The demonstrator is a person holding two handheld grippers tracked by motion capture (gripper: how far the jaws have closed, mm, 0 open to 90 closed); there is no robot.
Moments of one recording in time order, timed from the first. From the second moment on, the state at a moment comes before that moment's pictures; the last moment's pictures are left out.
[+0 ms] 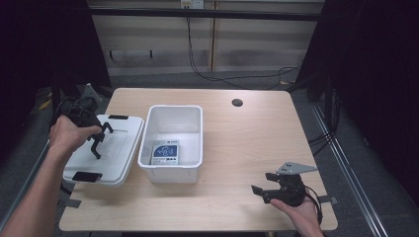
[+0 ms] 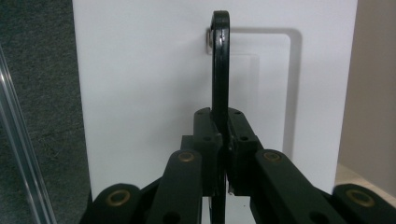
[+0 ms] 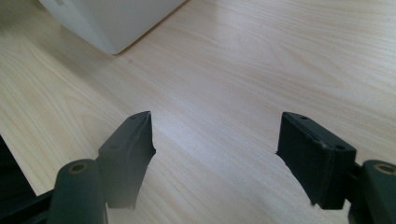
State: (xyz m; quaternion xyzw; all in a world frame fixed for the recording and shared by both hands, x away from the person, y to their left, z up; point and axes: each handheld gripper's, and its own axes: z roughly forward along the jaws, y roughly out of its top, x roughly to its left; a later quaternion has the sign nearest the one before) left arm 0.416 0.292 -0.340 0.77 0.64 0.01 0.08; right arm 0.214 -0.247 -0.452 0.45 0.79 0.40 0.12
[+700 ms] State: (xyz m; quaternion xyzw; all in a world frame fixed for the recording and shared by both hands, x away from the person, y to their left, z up) left arm 0.411 0.291 -0.312 0.77 0.63 0.03 0.09; right arm 0.215 -0.249 -0.451 0.46 0.78 0.41 0.13
